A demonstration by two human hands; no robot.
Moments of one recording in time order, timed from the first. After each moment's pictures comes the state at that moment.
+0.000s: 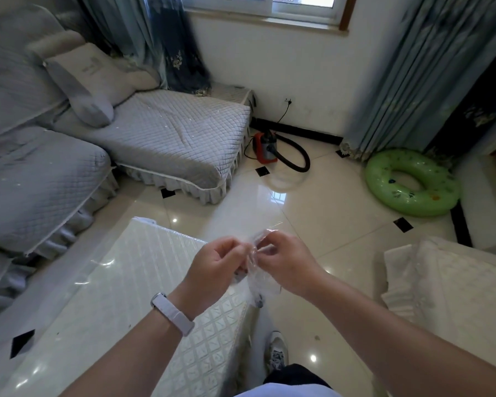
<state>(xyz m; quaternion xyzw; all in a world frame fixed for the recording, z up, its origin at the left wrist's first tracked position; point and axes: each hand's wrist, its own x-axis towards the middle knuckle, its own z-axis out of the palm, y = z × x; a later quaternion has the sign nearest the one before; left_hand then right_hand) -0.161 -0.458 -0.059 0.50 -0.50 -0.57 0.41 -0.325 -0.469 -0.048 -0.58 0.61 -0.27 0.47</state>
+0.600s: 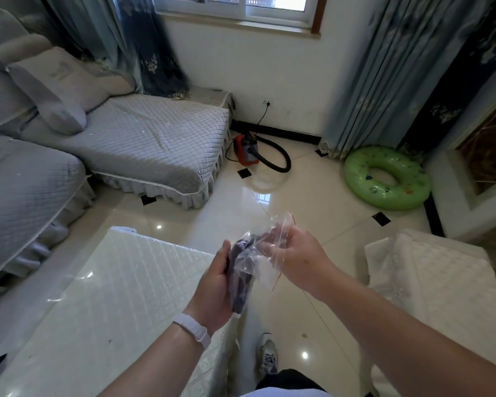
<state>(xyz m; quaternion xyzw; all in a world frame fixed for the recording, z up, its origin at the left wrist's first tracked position) -0.216 -0.458 -0.095 0.41 -0.21 -0.78 0.42 -0.377 -0.461 -0.027 -0.52 0.63 -0.31 0.49</state>
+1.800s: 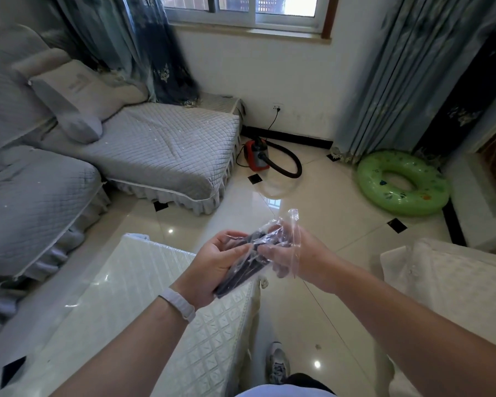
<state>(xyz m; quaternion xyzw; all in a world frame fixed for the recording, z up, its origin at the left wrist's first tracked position) -0.181 -0.505 -0.049 0.44 -0.33 -0.75 0.37 -0.375 -0.502 -0.026 -0.53 0.52 -0.27 0.62</state>
